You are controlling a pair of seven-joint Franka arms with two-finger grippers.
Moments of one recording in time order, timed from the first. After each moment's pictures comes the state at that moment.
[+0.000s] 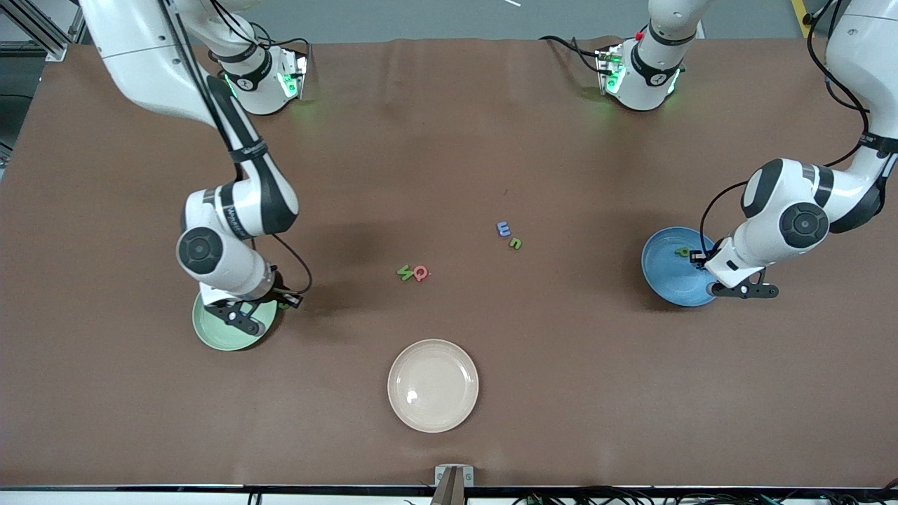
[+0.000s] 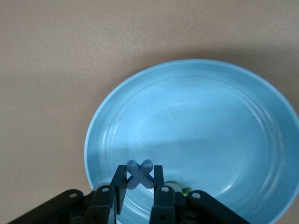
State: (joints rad) left arm 0.79 0.52 -0.73 -2.11 0.61 2.29 -0.27; right arm 0.24 0.52 -0.02 -1.87 0.03 2.34 0.63
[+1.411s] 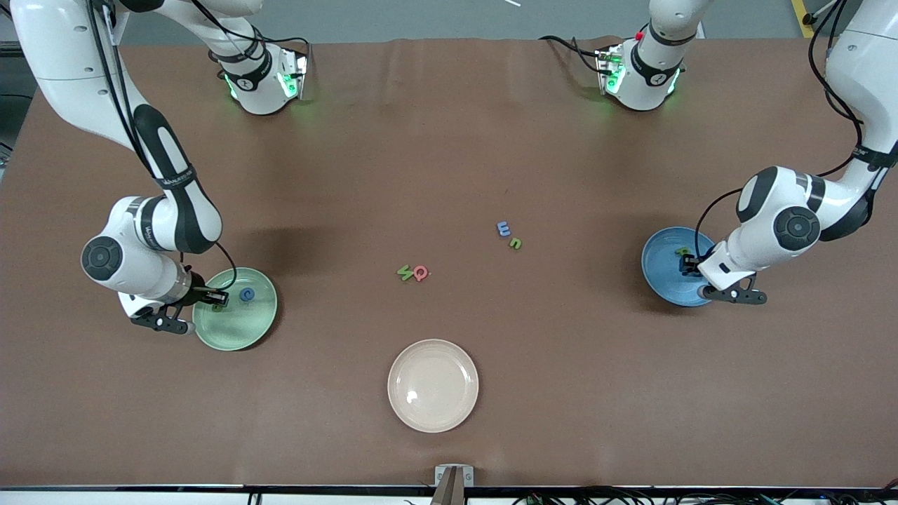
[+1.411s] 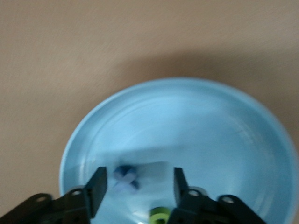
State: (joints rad) left arm 0.81 0.59 -0.78 -2.09 0.67 2.35 -0.24; right arm -0.03 0.55 -0.02 -1.95 0.03 2.46 0.14
